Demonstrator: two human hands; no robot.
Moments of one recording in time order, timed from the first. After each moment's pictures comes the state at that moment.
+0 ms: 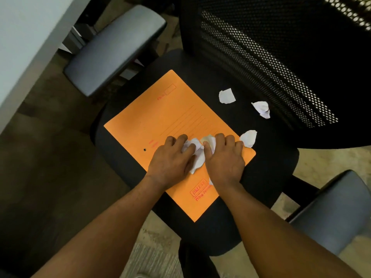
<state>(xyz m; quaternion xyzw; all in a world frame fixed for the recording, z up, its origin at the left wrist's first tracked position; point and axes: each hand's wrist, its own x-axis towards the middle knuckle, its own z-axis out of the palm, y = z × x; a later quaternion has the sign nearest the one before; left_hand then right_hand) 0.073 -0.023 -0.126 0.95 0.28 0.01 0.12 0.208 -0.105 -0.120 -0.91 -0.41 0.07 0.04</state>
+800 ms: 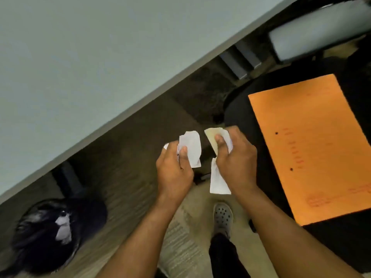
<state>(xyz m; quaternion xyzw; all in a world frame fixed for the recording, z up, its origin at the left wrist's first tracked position) -0.182 -0.094 -0.074 0.54 0.75 0.32 0.23 -0.047 -0.068 -0.073 -0.69 -0.60 0.26 0.32</state>
